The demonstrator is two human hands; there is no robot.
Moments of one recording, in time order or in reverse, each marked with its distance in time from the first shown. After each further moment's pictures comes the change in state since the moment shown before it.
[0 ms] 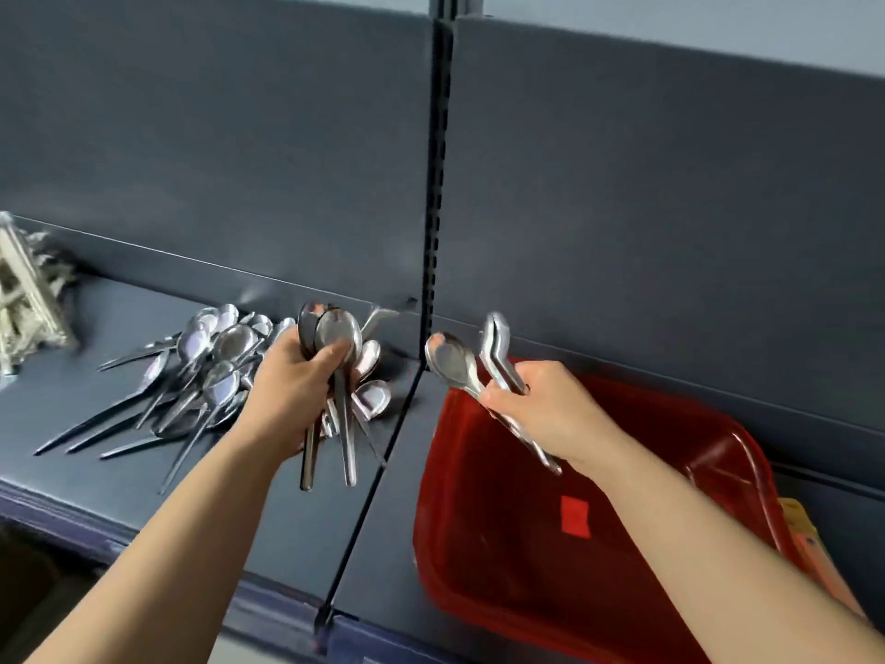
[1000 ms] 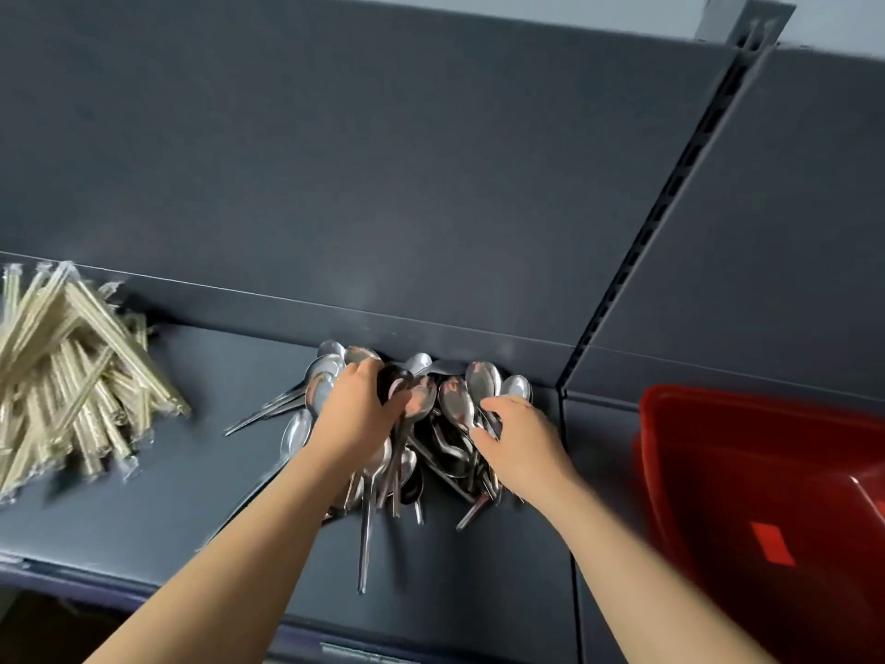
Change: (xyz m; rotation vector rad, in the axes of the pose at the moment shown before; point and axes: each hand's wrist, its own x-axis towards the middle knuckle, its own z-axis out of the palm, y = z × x) left_hand 0.145 -0.086 -0.127 0.700 -0.222 0.234; right_hand 0.082 -0.099 0.205 -0.331 0.092 0.149
